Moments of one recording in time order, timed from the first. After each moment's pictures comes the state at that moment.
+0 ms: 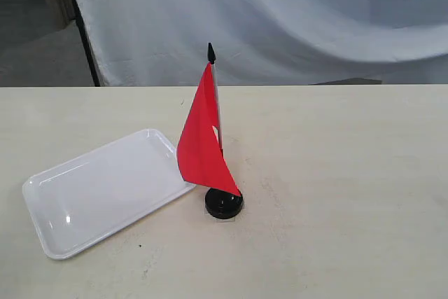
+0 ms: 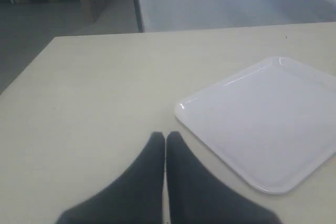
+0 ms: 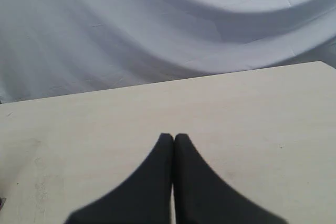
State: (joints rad) left arm -0.05 0.00 0.00 0.27 0.37 -0.21; right arm -0.10 0.00 0.00 0.10 0.19 0.02
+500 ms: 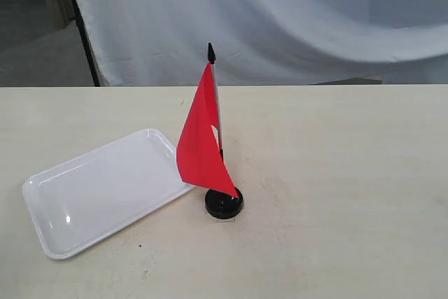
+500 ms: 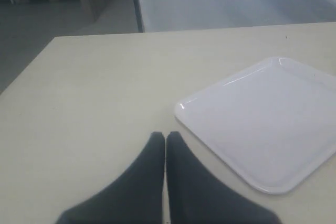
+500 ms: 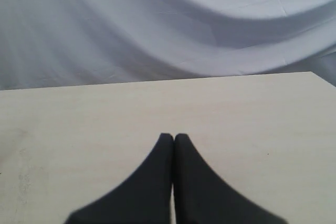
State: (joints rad) left arm -0.05 0.00 0.00 0.27 0.37 -0.21; right arm -0.10 0.00 0.00 0.05 0.19 -0.01
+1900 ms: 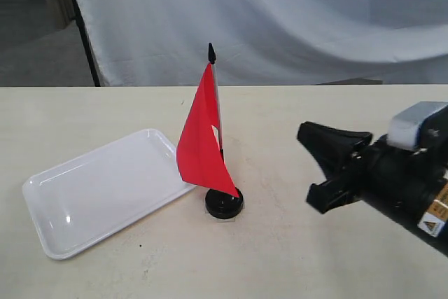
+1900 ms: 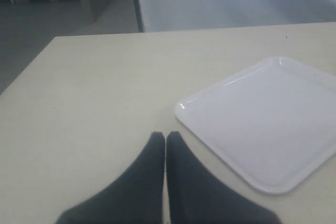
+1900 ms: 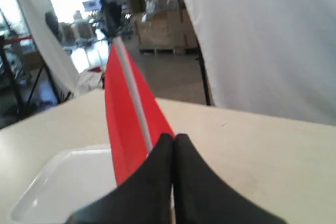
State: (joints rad) left arm -0.05 0.00 0.00 0.27 0.37 -0.21; right arm 0.25 1.44 -0.27 -0.51 -1.13 0.41
